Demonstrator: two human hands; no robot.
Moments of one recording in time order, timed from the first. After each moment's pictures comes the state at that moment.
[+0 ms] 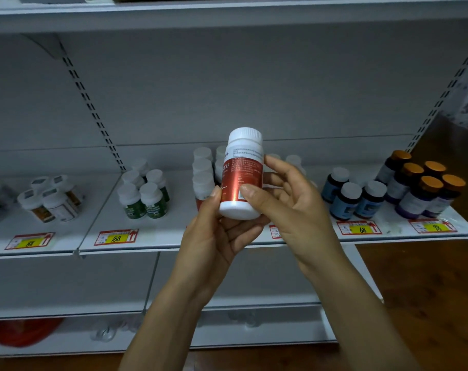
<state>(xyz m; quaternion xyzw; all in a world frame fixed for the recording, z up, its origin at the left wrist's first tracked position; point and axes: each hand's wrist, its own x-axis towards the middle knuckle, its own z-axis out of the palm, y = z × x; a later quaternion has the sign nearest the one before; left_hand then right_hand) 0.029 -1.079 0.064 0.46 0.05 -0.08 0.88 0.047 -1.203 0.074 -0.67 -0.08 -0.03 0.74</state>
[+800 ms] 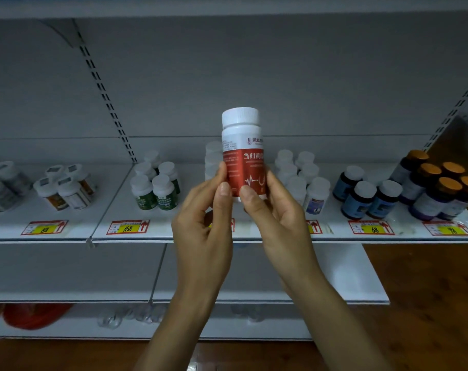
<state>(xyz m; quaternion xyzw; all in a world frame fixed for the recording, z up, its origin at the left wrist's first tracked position) 0.025 -1.063 0.046 0.70 -0.04 0.29 0.65 0.033 -1.165 0.057 -0.62 -0.13 -0.02 0.77</state>
